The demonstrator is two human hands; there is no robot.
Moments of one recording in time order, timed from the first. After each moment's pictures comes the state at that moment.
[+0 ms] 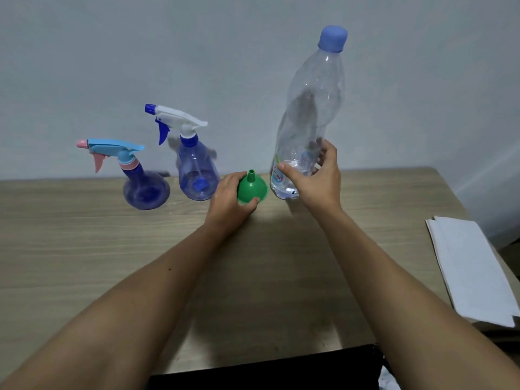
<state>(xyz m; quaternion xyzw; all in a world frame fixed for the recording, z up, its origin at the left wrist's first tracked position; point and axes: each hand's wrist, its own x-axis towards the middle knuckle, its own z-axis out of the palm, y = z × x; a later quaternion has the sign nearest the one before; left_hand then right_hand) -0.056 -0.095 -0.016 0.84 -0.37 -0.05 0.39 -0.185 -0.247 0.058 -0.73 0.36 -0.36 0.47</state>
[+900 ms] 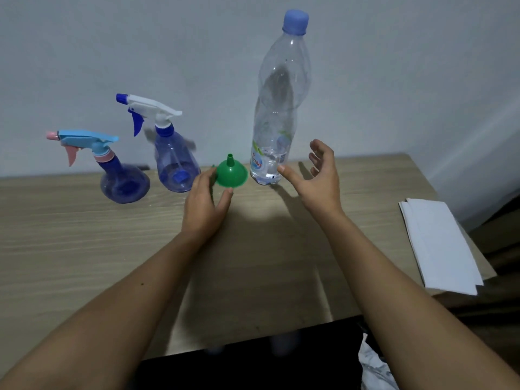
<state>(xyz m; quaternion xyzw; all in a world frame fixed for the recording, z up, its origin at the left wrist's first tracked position) -0.081 -0.071 -0.017 0.84 -0.31 -0.04 0.44 -0.240 -0.251 0.052 -0.73 0.34 -0.35 0.48</state>
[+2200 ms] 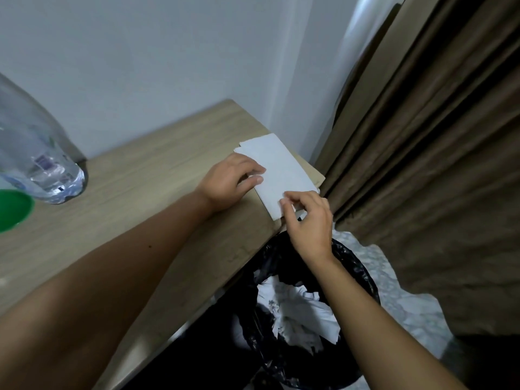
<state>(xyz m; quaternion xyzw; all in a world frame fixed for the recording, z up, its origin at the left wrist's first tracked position) -0.321 -0.333 -0.027 0.53 -0.79 -0.14 0.28 -0.550 -0.273 -0.022 -0.67 0.60 -0.39 0.18</state>
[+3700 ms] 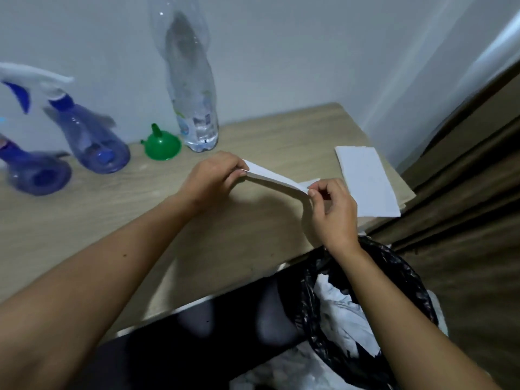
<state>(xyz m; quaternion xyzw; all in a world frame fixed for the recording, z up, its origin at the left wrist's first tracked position) -0.169 -0.145 0.010 0.66 -0.69 0.00 0.31 -0.449 -0.221 0.019 -0.80 0.41 -0.37 0.22</state>
